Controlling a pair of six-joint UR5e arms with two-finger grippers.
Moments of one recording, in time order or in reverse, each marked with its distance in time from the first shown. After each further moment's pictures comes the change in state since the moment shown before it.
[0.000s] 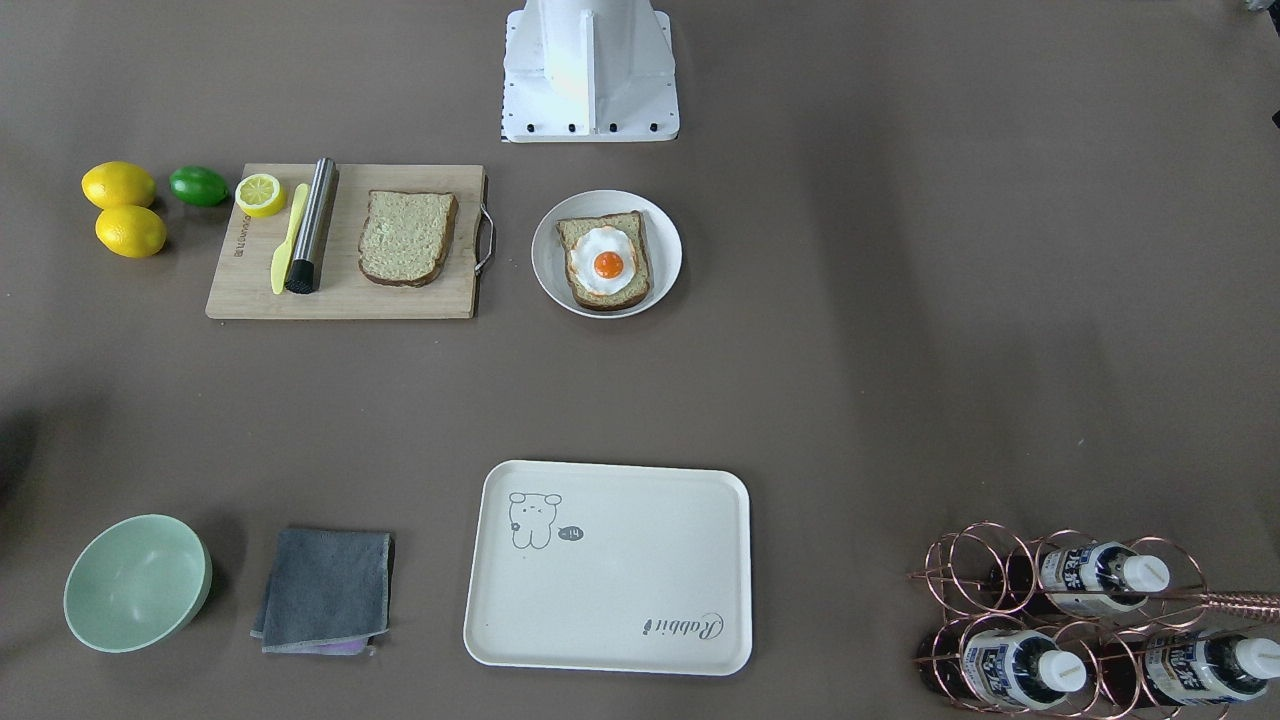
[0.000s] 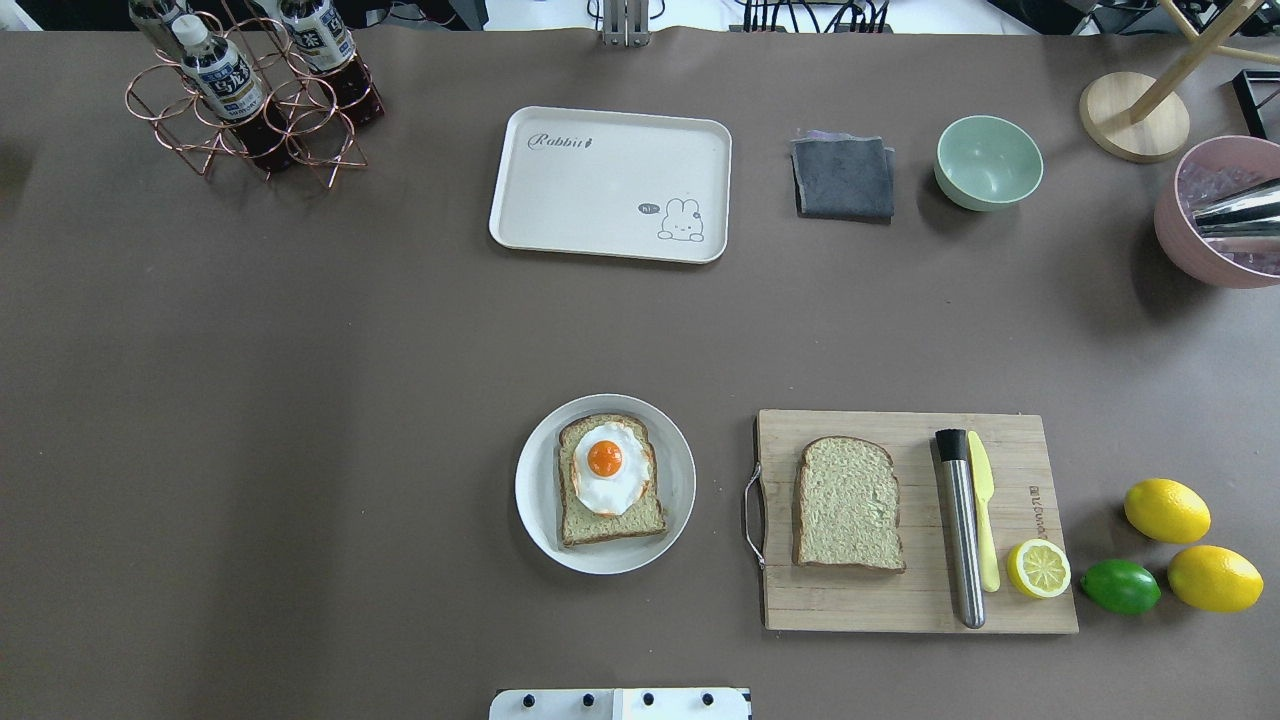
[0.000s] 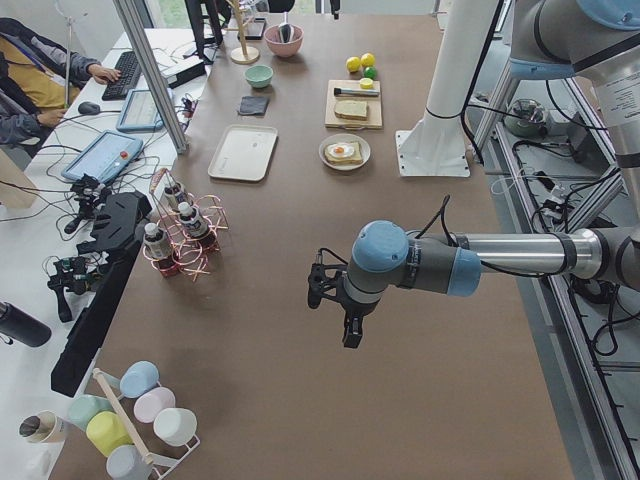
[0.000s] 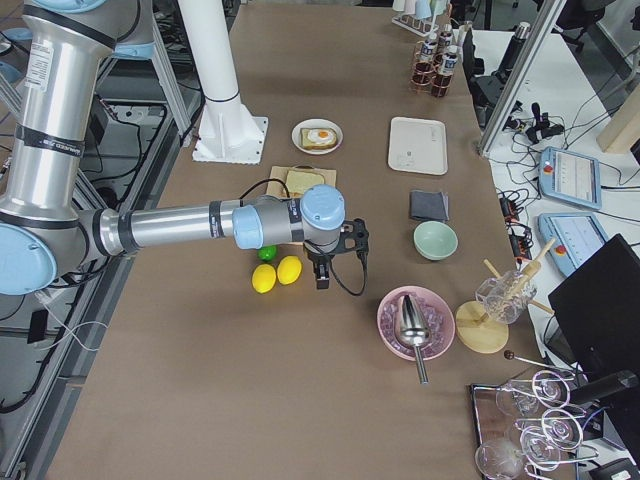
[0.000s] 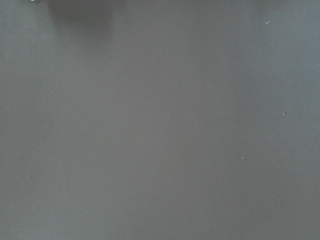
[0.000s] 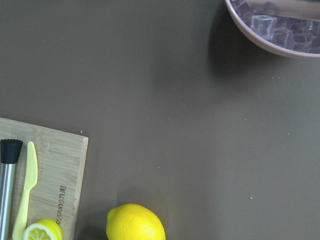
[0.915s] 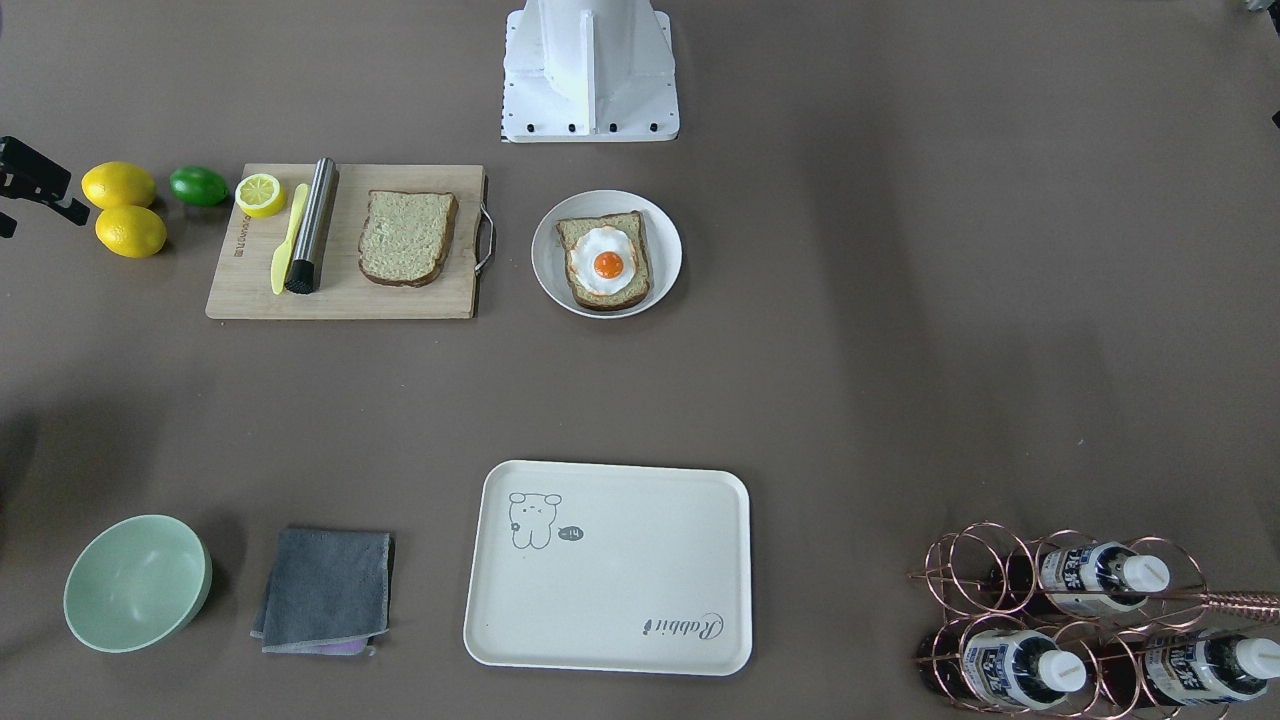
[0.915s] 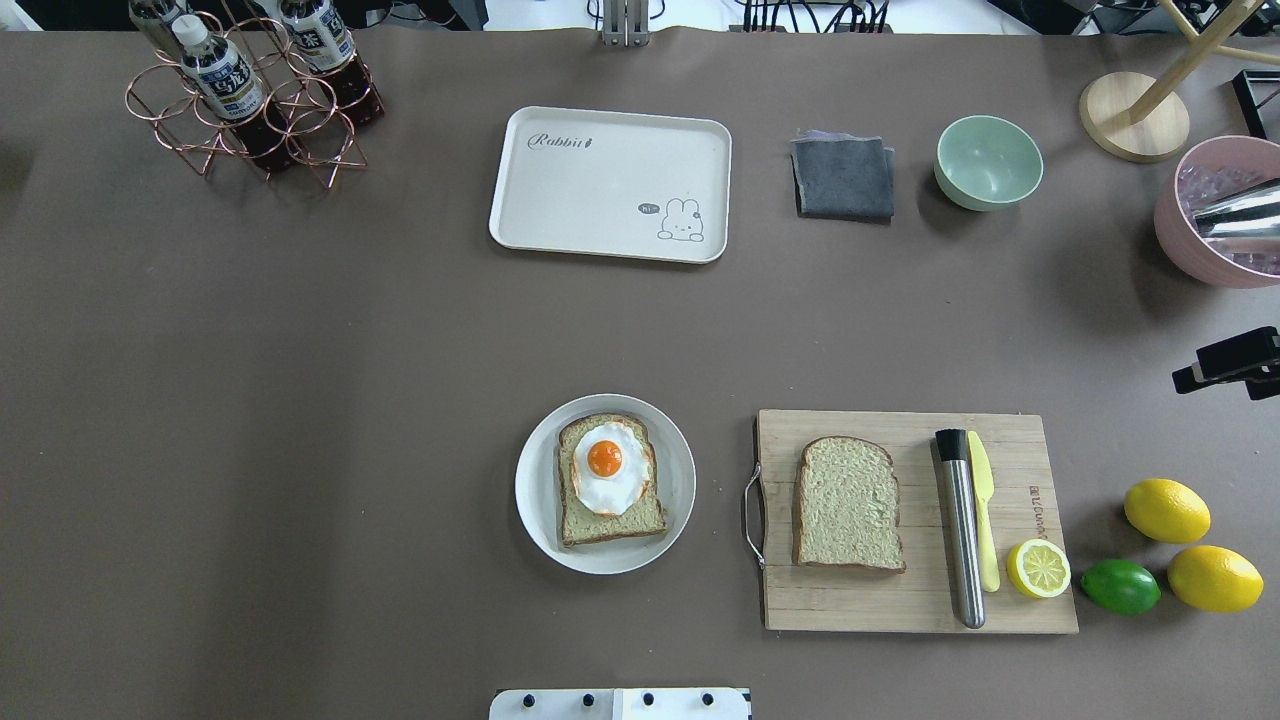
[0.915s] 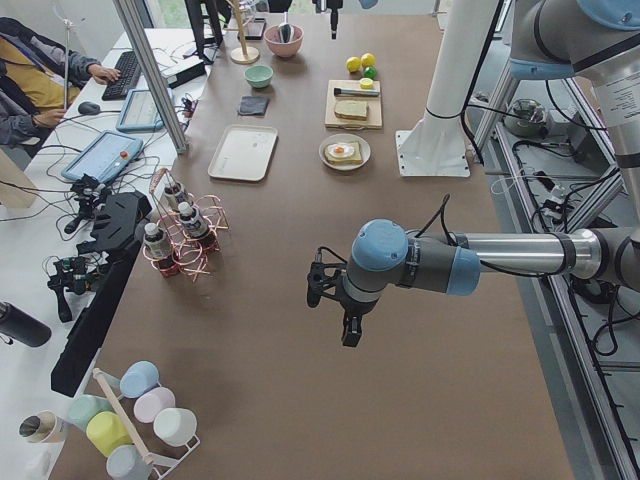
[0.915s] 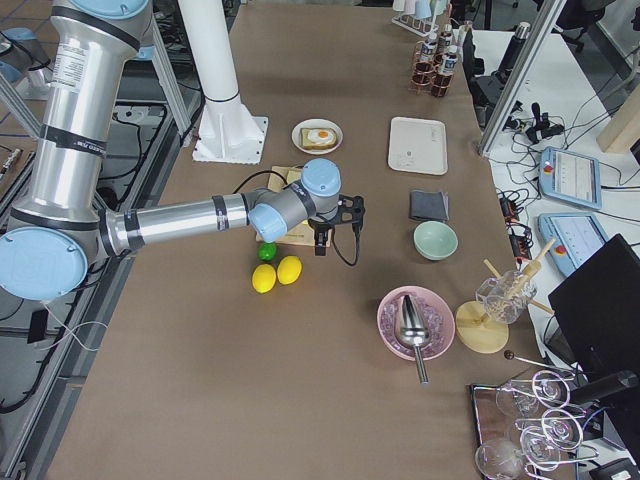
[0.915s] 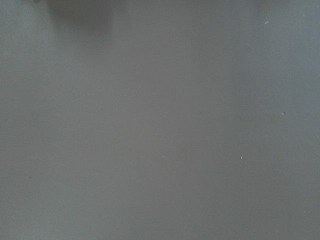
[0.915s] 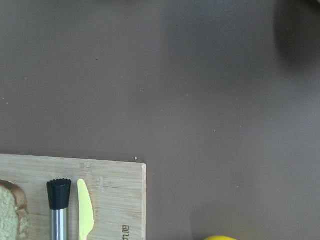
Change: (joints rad) left arm 0.000 -0.009 -0.002 0.000 -0.003 -0.003; right arm -0.272 0.009 0.018 0.363 -0.119 0.614
